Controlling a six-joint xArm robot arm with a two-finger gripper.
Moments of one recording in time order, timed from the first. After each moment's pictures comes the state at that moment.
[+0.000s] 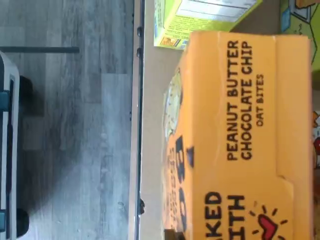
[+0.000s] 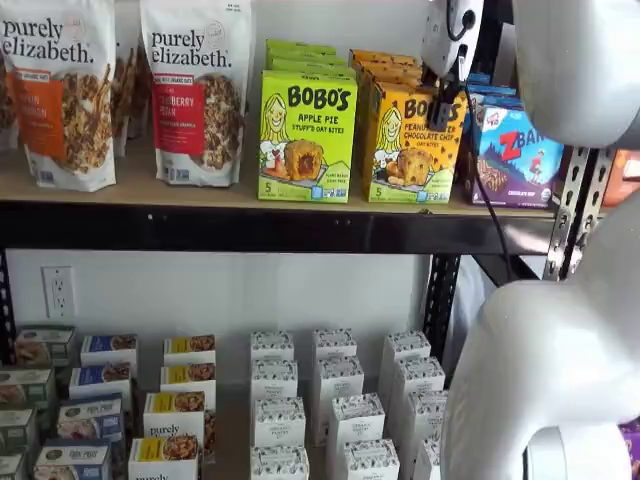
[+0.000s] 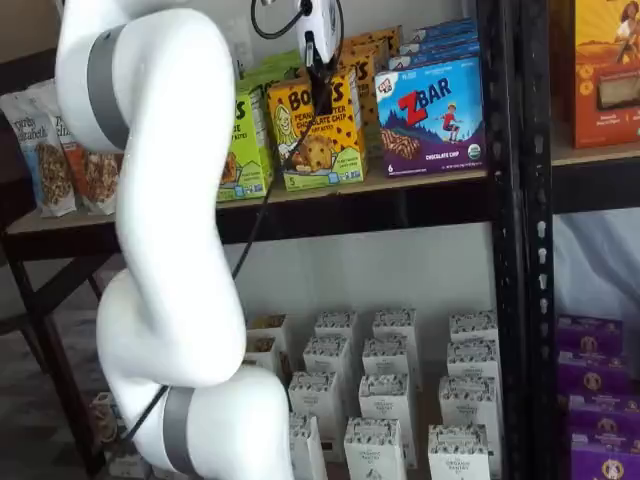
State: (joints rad) arm -0.10 -0.13 -1.60 0.08 1.63 -1.65
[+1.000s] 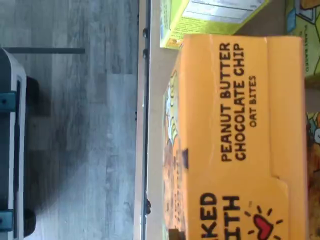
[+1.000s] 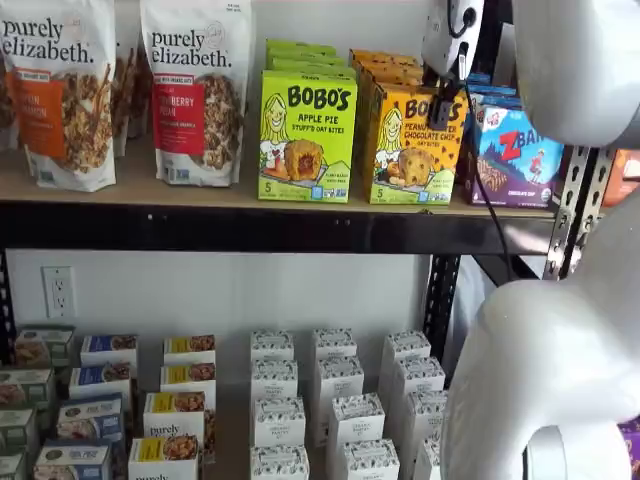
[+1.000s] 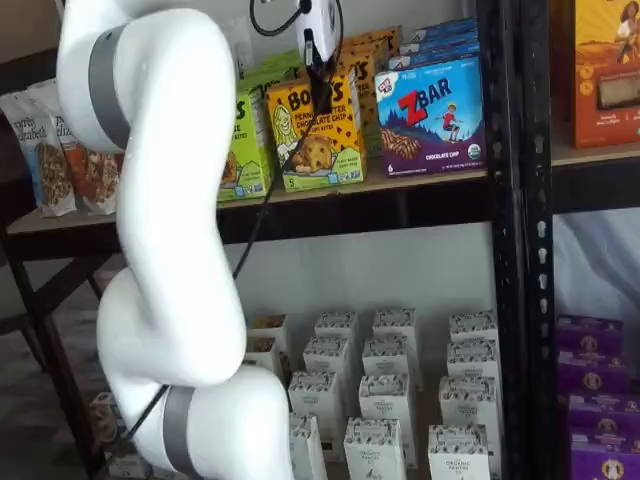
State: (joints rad) arm -0.10 -0.12 -1.62 0.08 1.66 -1.65
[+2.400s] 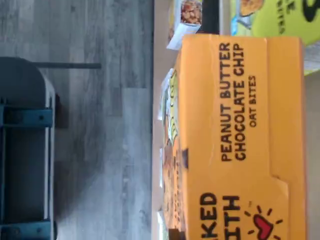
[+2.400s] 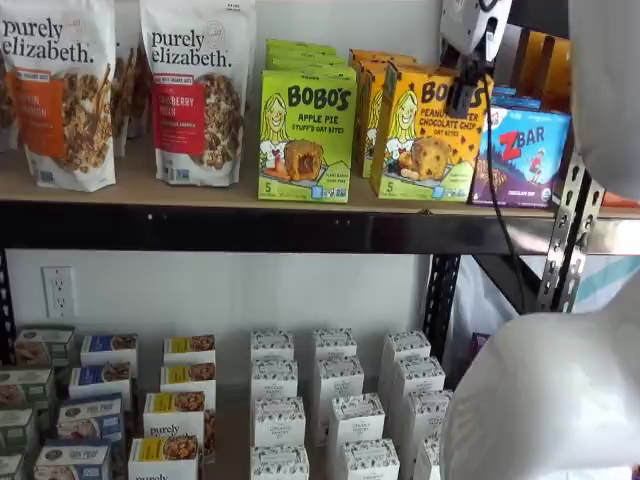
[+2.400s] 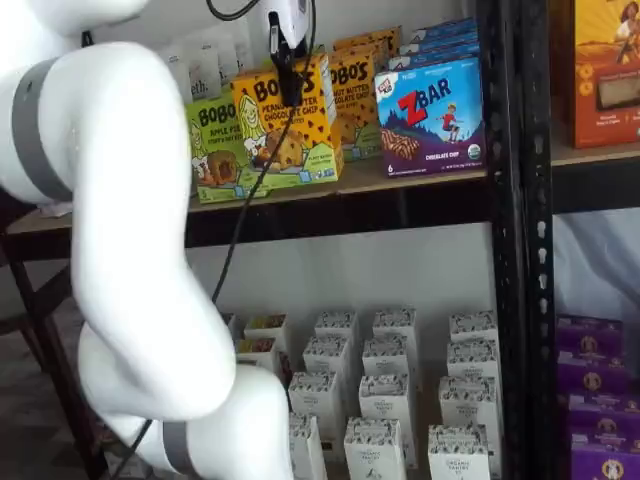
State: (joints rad) arm -0.09 -0.41 -1.46 0.10 1.74 -1.63
